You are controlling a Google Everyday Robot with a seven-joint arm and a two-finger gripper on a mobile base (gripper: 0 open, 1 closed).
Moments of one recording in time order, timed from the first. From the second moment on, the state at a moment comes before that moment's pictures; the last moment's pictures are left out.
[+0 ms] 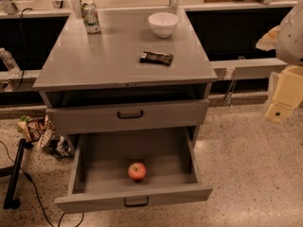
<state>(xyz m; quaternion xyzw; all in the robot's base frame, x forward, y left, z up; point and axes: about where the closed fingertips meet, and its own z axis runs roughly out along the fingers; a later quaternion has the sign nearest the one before) 0.438 -0.216 0.980 -0.60 0.78 -0.04 0.17</state>
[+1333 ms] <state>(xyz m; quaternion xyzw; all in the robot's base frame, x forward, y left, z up) 0.387 -0.165 0.910 -0.51 0.80 0.10 0.30</state>
